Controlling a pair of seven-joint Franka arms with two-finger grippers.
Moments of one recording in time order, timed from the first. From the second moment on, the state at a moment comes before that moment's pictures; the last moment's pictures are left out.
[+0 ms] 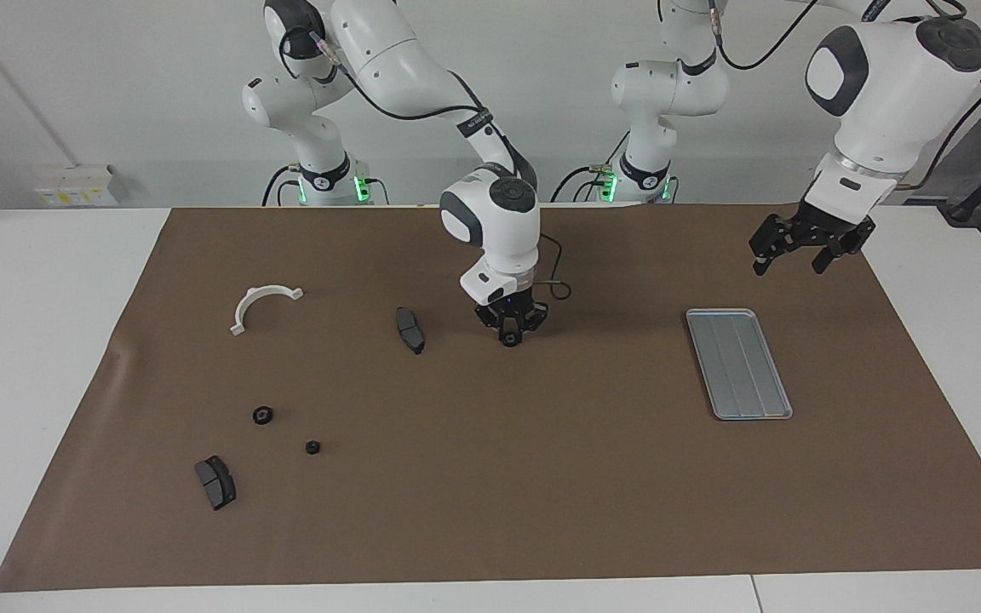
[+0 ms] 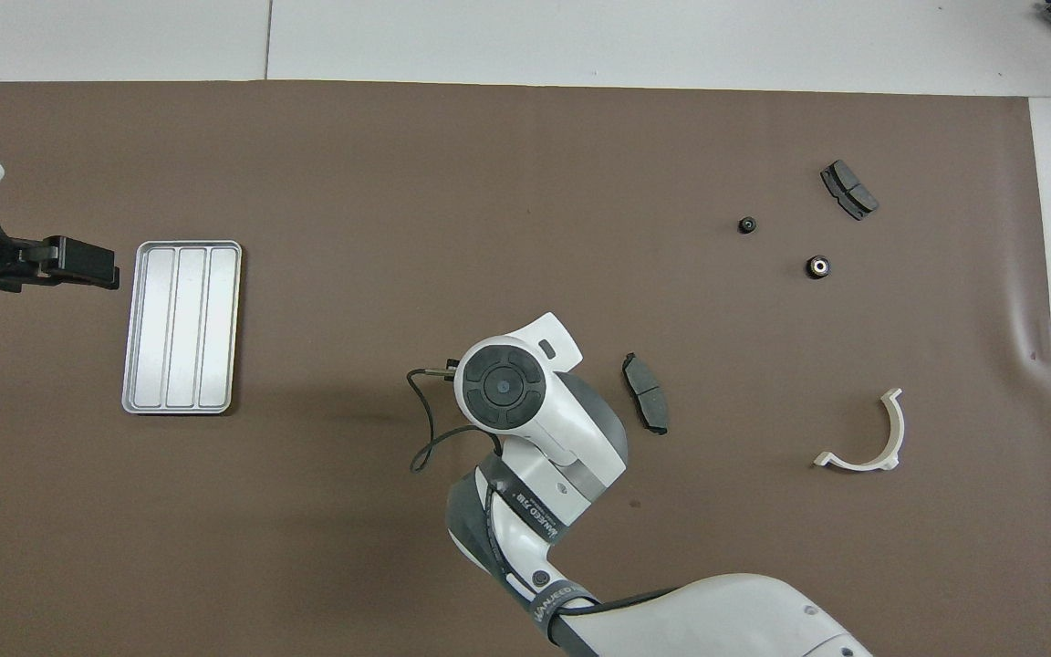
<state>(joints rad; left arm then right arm) -0.19 0.00 0.16 -1.71 -0.02 1.77 0.01 0.70 0.46 -0.01 -1.82 -0.06 2.38 0.92</state>
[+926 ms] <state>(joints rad) -0.19 0.00 0.16 -1.71 -0.02 1.77 0.01 0.24 0.24 -0.02 -1.87 -0.05 2.11 0.37</state>
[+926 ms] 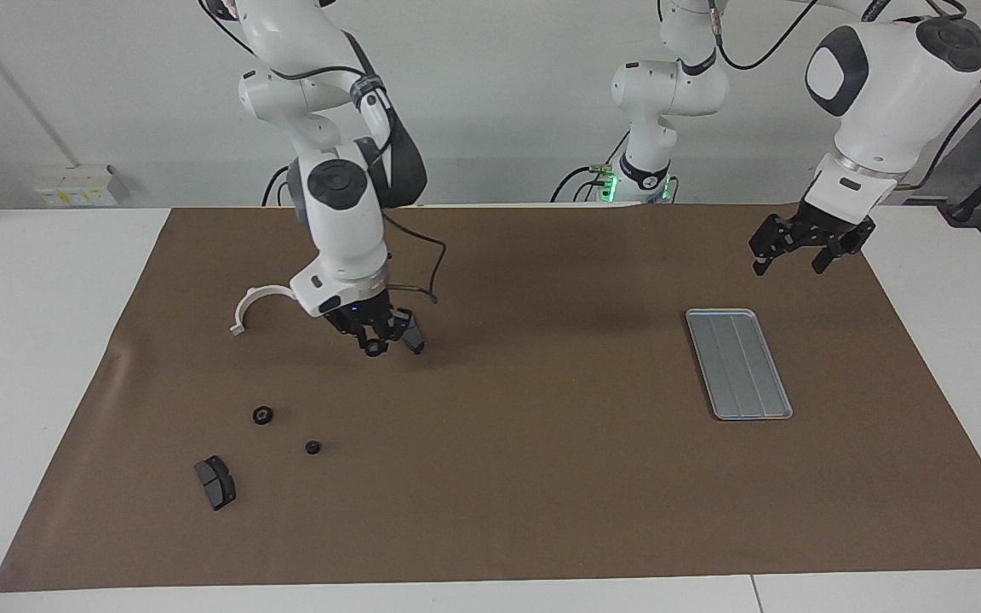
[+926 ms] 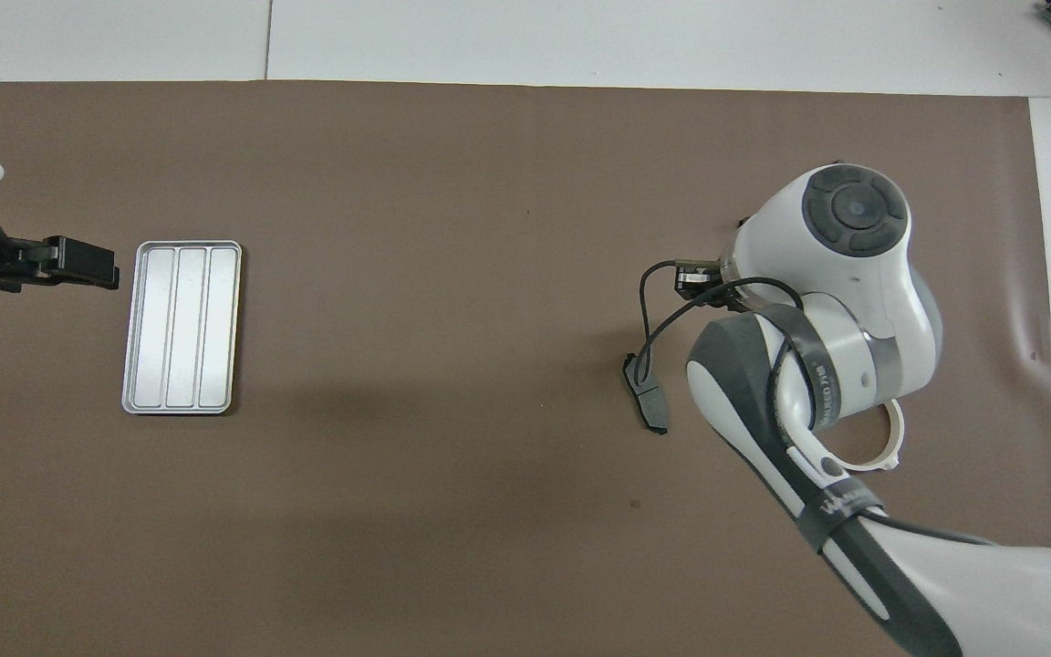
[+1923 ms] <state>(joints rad) -0.19 0.00 0.16 -1.71 -0.02 1.77 0.01 0.11 0.20 -0.01 -2.18 -0.01 2.38 0.19</state>
